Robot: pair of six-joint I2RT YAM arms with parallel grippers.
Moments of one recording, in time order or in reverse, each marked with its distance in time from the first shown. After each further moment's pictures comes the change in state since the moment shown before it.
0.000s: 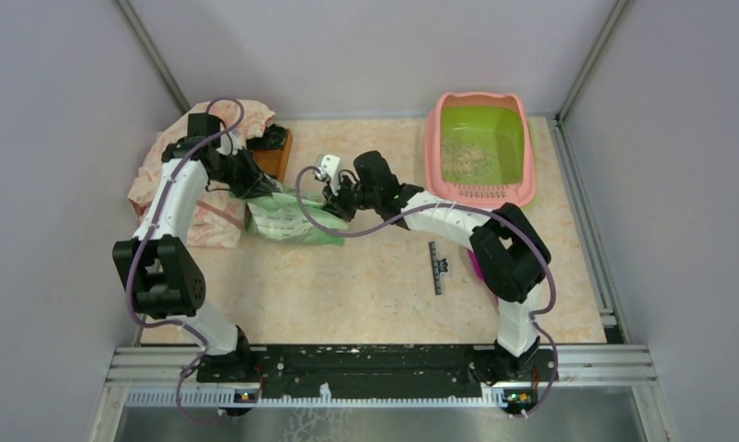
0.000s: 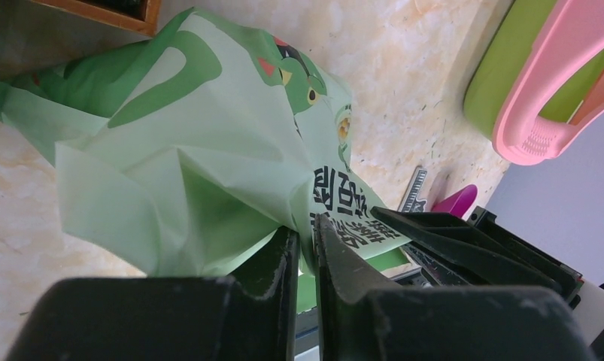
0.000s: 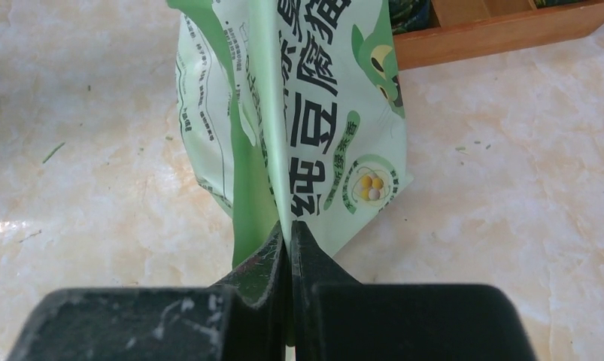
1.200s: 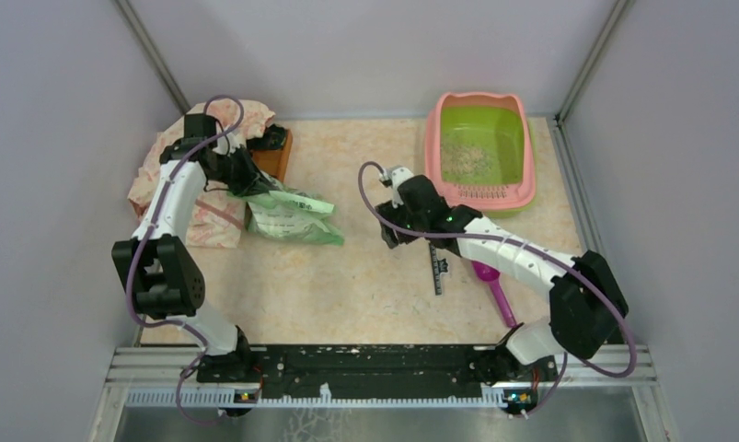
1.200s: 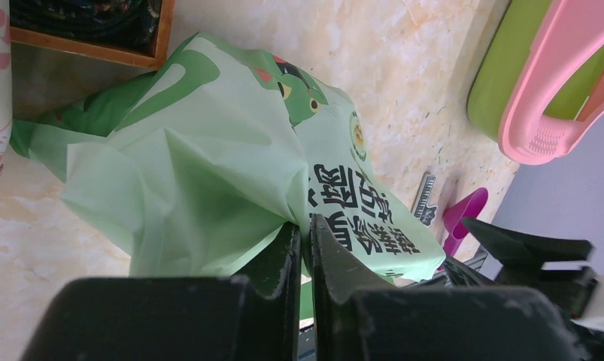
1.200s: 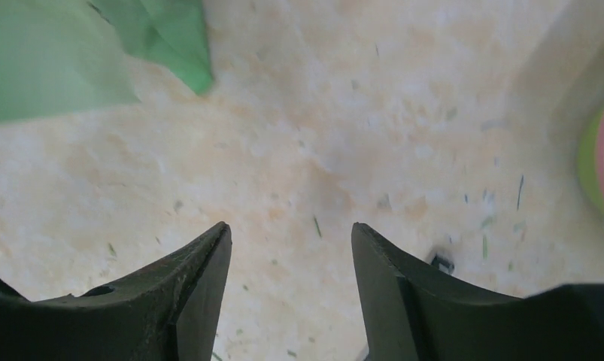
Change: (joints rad) left arm 0.018 0.000 -0.012 0.052 0.021 0.061; right arm -0.036 -0.462 -0.319 -0.352 0.494 0.384
